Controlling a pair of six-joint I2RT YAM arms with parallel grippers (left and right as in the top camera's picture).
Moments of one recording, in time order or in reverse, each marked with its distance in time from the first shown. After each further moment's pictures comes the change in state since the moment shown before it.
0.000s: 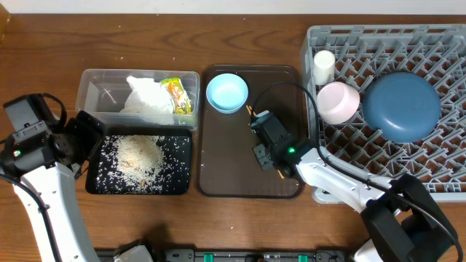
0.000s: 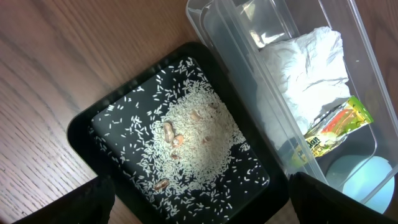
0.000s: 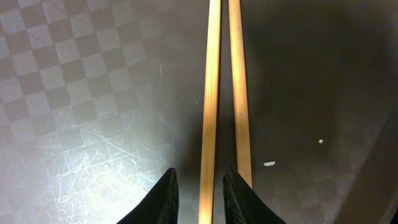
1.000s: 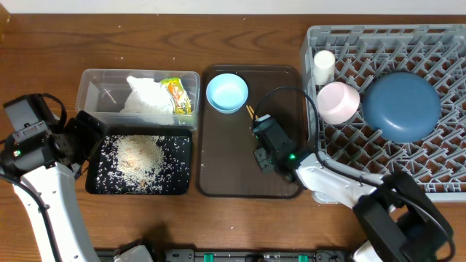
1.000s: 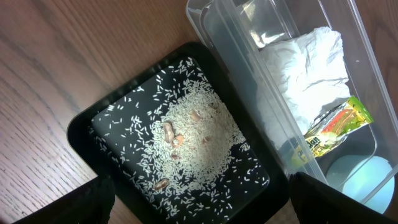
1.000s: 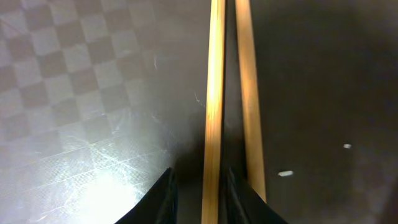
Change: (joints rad) left arm 0.000 0.000 0.000 0.000 0.000 0.000; right arm 0.000 0.040 -0.085 0.160 -0.002 0.004
